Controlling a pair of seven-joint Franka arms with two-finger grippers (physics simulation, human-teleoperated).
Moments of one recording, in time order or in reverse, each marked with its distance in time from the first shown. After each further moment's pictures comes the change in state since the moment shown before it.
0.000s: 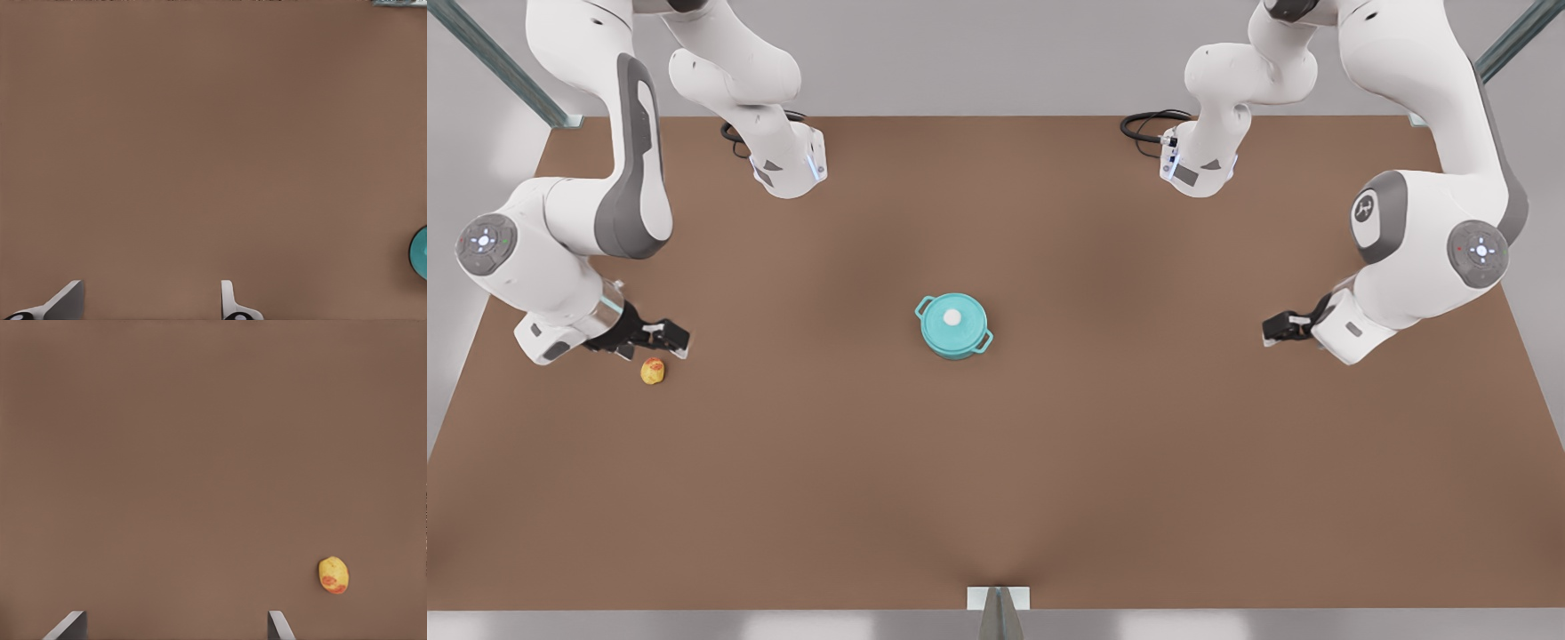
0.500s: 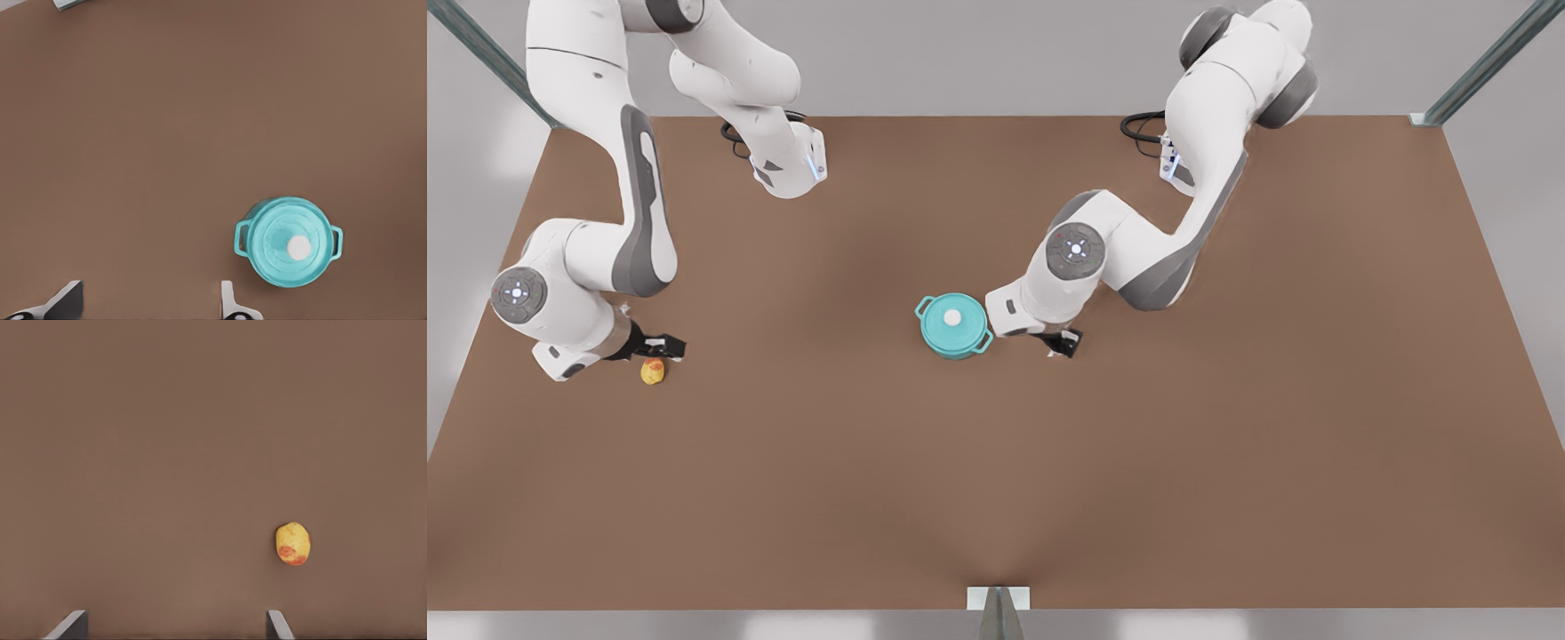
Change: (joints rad) left arm -0.433 0.480 -0.309 0.487 0.154 0.072 -0.247; right arm -0.087 0.101 -0.012 -0.128 -0.117 0.061 -0.018
